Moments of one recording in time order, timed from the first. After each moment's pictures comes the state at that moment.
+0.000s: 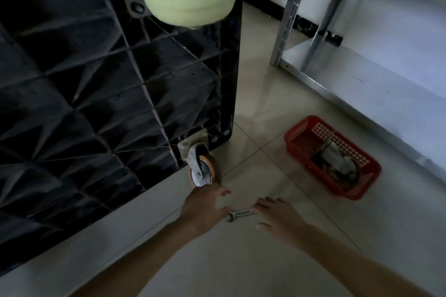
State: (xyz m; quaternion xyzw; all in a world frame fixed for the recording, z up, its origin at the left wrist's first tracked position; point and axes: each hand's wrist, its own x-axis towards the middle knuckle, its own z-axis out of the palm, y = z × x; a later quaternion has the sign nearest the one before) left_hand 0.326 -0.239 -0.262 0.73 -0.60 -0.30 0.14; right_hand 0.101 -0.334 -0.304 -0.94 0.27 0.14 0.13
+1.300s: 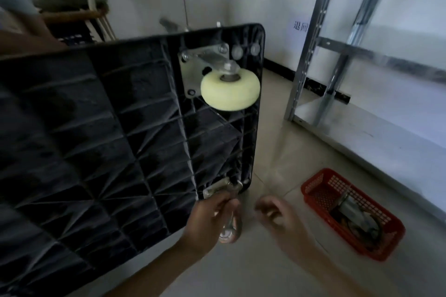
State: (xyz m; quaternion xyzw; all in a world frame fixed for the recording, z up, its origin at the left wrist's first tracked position) left_hand 0.358 -0.225 -0.135 0.68 -0.49 -0.27 0.48; right_hand 0.179 -0.321 -0.151 -0.76 0.36 -0.29 0.46
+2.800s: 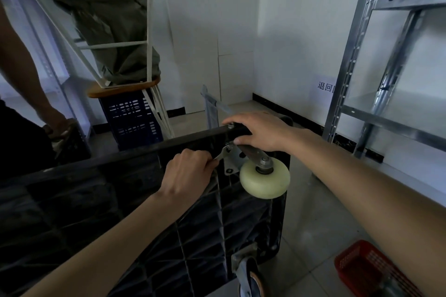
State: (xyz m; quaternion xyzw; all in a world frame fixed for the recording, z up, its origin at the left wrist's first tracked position) left_hand 0.468 -0.259 0.110 0.83 -0.51 0.08 0.20; right_hand 0.359 -0.446 0.158 -0.98 0.17 -0.12 0.08
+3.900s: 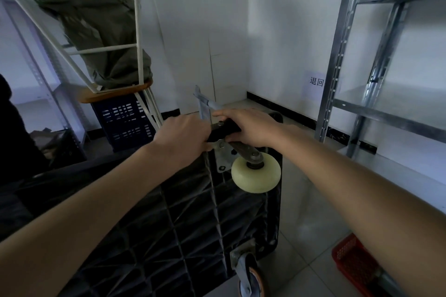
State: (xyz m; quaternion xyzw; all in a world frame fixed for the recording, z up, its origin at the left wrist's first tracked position) left_hand 0.462 -0.277 0.188 0.78 -0.59 0.19 -0.08; right_hand 0.362 -0.446 0.152 -0.97 0.18 -0.15 0.09
